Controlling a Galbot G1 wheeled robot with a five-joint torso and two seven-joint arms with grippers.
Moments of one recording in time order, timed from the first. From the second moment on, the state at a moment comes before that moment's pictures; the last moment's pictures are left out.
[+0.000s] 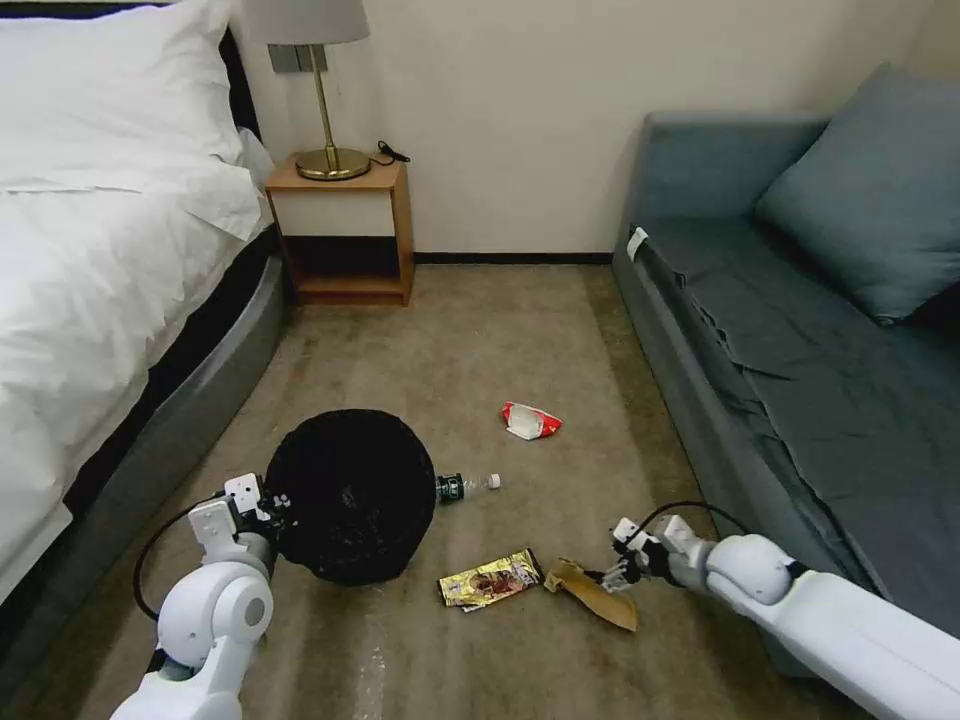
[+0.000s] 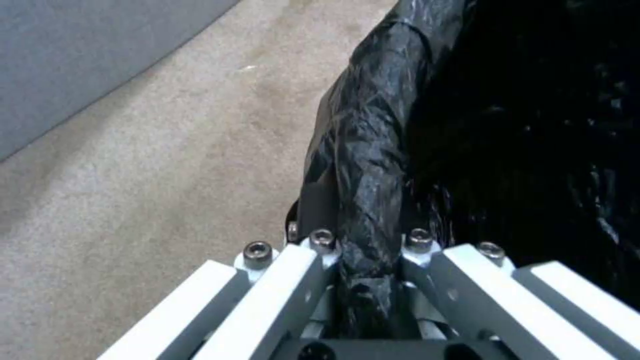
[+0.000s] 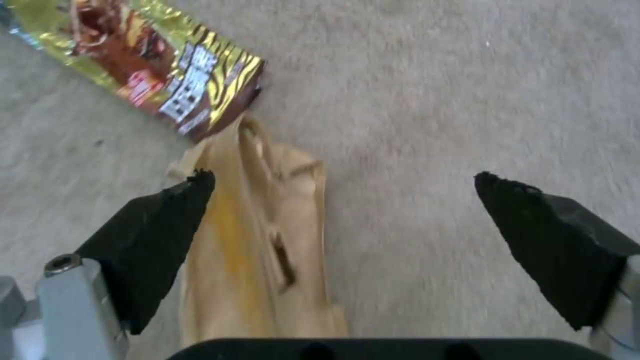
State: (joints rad) left arm 1.37 -1.29 -0.59 -2.03 -0.64 0.62 -0.49; right arm -0.73 0.76 -0.45 1.32 0.46 -0.21 -0.29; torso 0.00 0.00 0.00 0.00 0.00
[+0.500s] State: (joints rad) left arm 1.40 -1.28 -0.61 -2.04 -0.64 0.61 -0.49; right arm -0.73 0.76 -0.50 1.23 0.43 -0.14 -0.28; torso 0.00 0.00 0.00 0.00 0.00
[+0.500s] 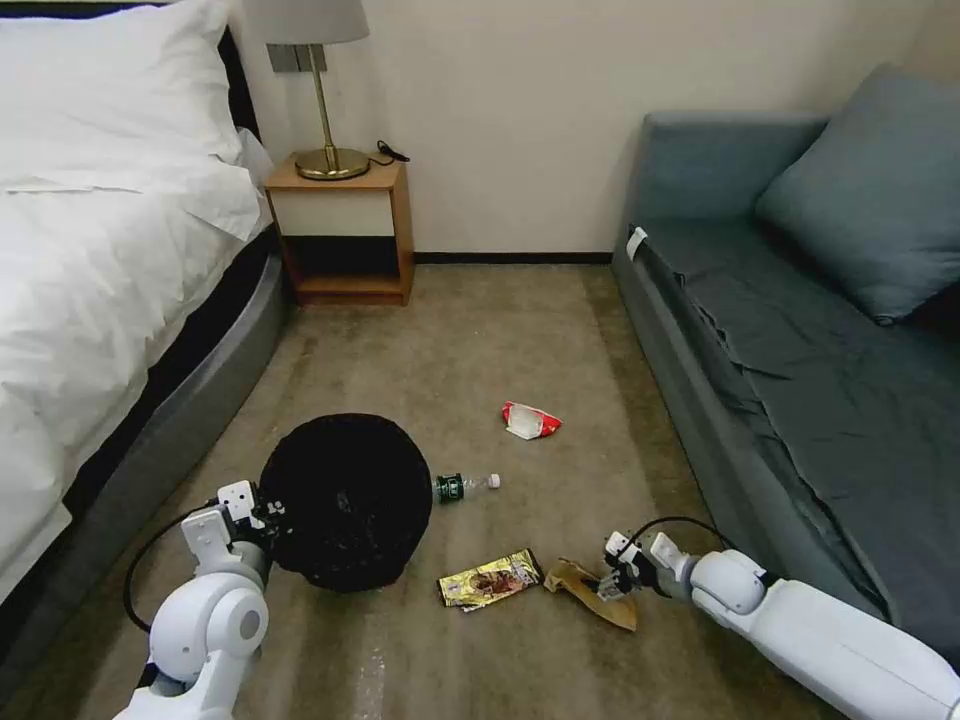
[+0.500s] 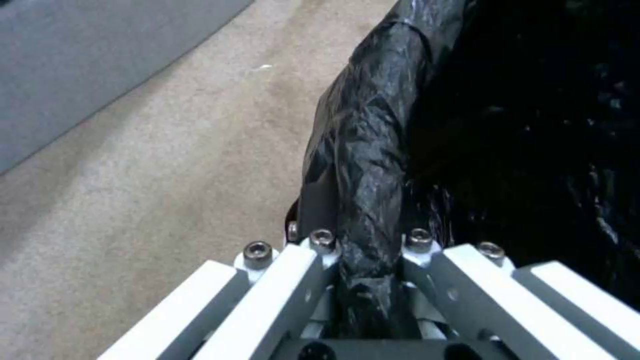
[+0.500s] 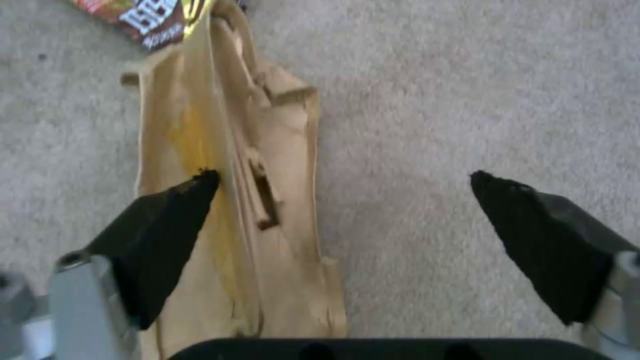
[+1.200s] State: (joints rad) left arm 1.39 -1.28 -0.59 -2.04 -0.63 0.60 -0.49; right arm -0.81 0.76 -0.47 1.18 0.39 -0.04 -0.27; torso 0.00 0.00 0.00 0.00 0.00
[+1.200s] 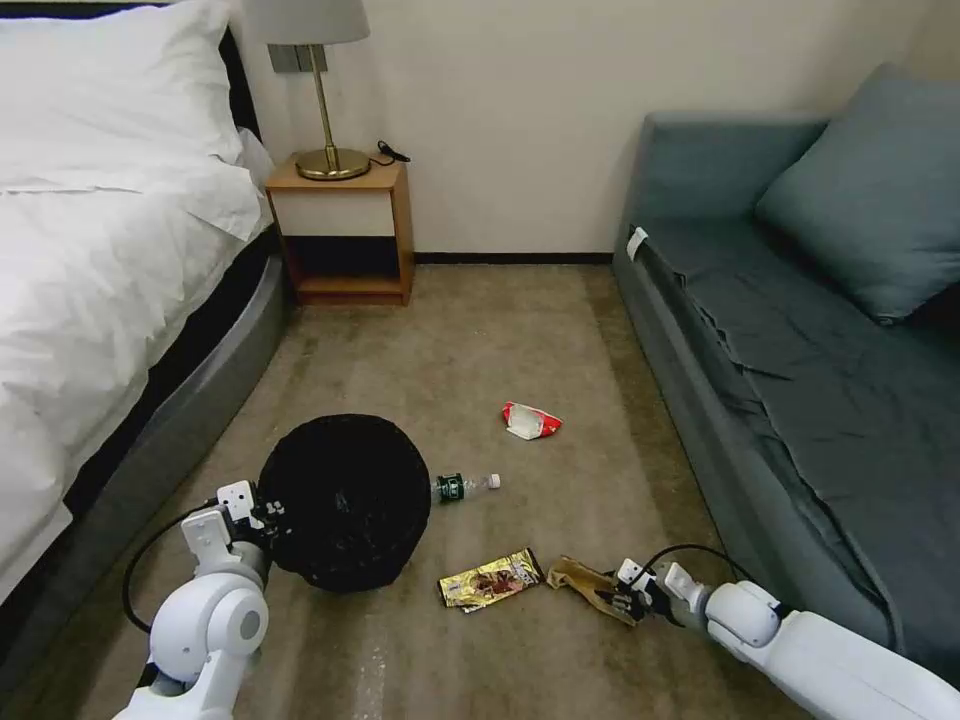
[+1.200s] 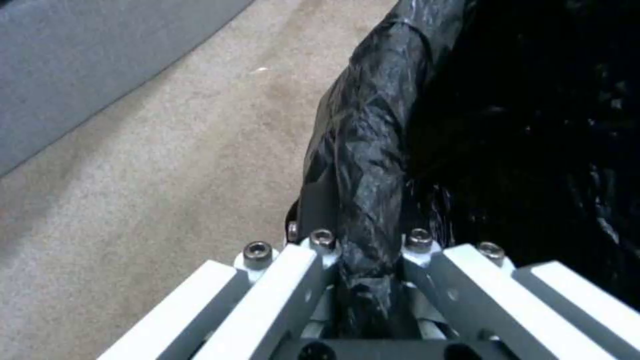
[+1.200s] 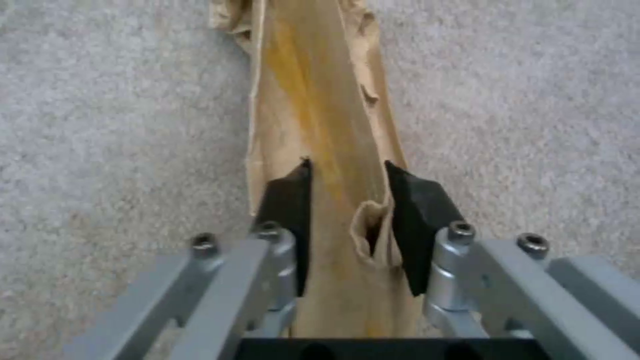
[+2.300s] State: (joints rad) left arm 1.38 -1.30 -0.55 -2.02 -0.61 0.62 -0.49; right arm -0.49 0.85 -0.69 1.89 1.01 -0.08 0.30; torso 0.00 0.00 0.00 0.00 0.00
